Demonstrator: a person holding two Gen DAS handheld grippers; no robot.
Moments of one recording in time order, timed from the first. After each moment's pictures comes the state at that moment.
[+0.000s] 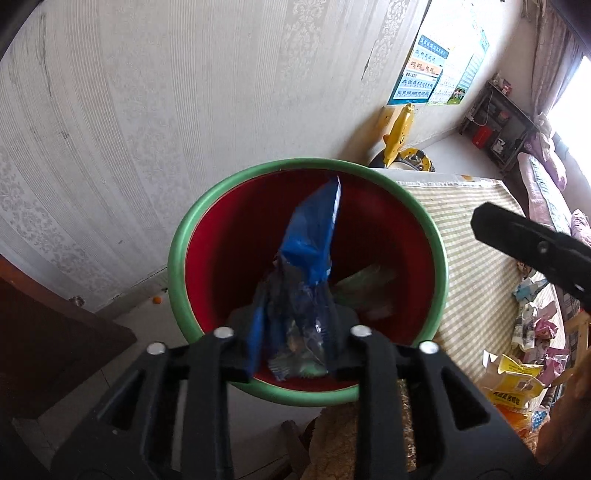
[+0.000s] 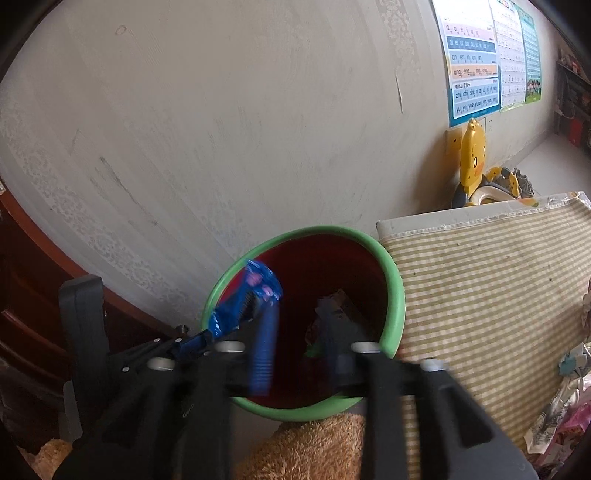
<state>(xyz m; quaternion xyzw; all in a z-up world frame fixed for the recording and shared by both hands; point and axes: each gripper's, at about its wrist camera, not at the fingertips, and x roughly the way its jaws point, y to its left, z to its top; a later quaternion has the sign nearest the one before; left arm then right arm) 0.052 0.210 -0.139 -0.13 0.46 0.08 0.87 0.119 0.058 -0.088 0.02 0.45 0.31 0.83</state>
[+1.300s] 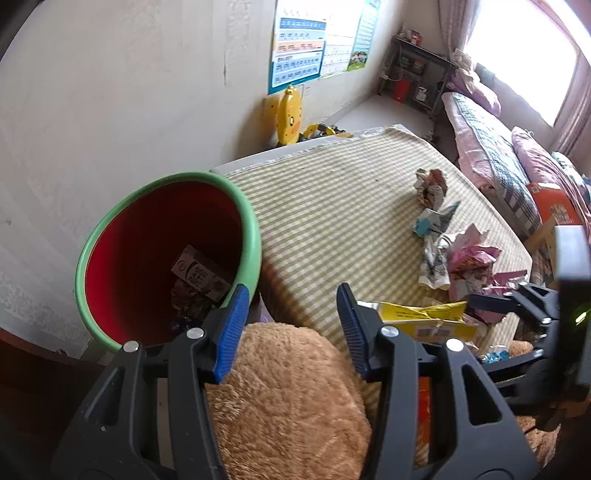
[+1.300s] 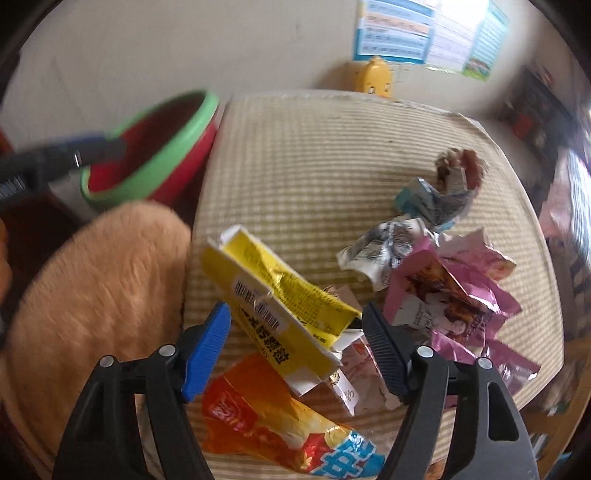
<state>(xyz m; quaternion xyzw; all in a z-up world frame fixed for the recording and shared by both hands) 0.028 0.057 -0.094 -0.03 0.46 -0.06 0.89 0.026 -0.107 -0.149 -0.17 0.53 0.19 0.81</state>
